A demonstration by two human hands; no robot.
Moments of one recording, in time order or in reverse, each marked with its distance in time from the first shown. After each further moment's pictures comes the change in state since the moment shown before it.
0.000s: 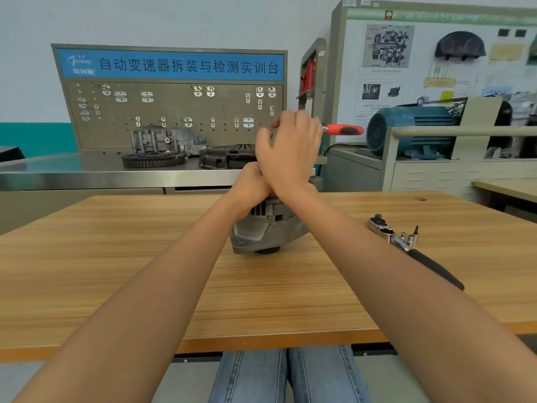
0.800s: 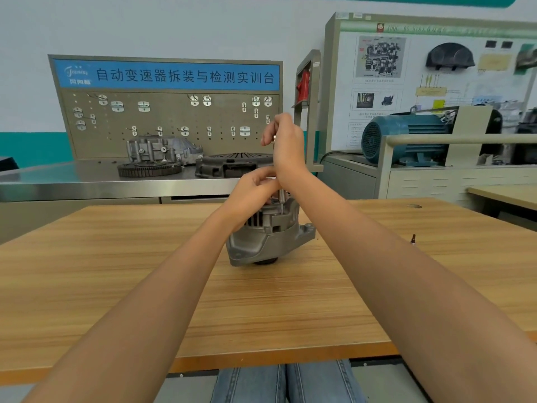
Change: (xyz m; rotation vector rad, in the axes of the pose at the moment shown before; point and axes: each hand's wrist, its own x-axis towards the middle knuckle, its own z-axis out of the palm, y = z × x) left_hand 0.003 -0.002 0.000 -0.122 -0.042 0.028; right_hand 0.030 -0.003 0.003 0.852 -0.301 0.498
